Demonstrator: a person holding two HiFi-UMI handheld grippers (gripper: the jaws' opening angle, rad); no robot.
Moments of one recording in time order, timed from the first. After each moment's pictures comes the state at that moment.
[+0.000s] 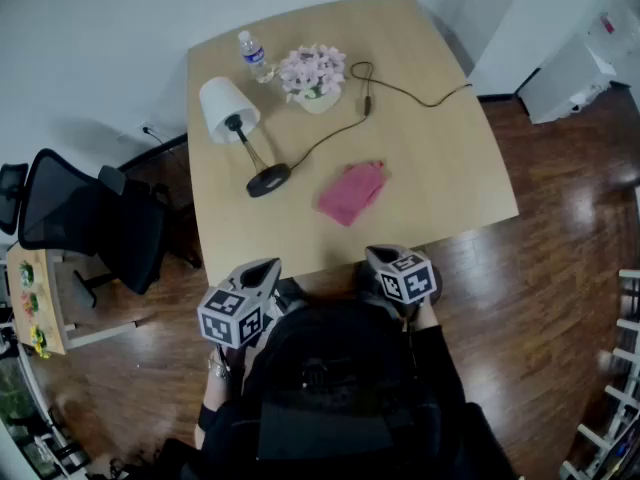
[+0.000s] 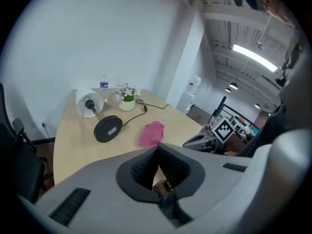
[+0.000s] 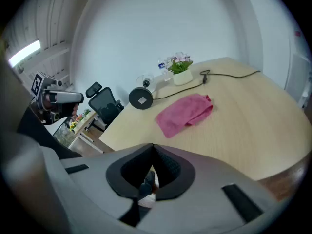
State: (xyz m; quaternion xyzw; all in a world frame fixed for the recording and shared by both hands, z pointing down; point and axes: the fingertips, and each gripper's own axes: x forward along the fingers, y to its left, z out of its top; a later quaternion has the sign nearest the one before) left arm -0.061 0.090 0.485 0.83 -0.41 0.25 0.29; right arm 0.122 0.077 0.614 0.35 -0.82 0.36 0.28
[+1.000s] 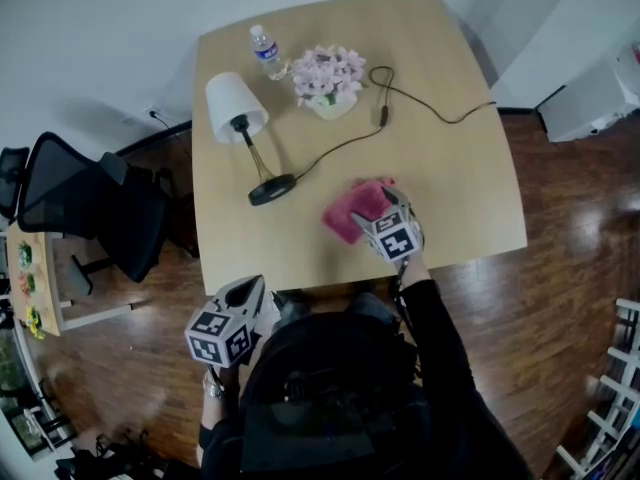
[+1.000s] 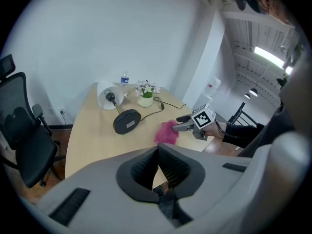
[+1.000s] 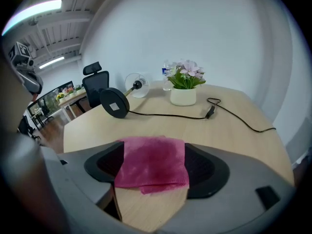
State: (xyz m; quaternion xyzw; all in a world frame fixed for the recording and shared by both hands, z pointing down) left arm -0.091 0.079 0.497 0.78 -0.48 0.24 0.33; right arm 0.114 -0.098 0.637 0.37 -0.84 0.19 0.35
